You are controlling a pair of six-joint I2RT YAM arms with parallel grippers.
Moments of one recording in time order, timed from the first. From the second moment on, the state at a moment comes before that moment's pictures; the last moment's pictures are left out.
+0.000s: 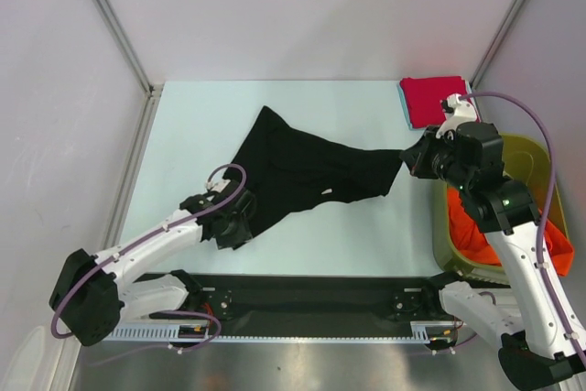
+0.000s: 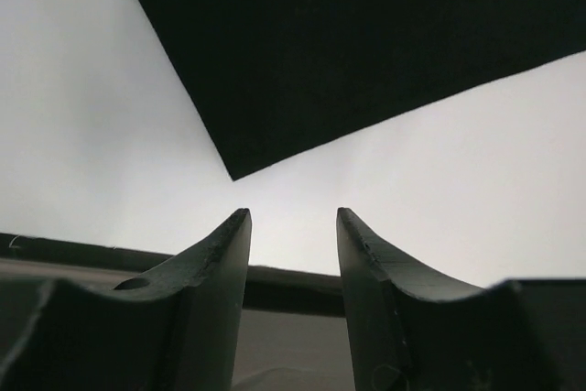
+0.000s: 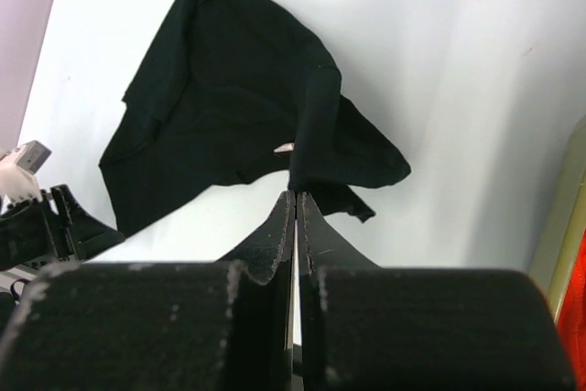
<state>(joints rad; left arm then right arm) -0.67 1.11 0.67 -0.85 -0.20 -0.95 0.30 0.89 1.24 -0.78 -0.06 0.36</state>
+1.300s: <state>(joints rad) -0.52 1.18 0.55 -0.66 -0.19 -0.90 0.30 0.90 1.24 -0.78 -0.06 0.36</state>
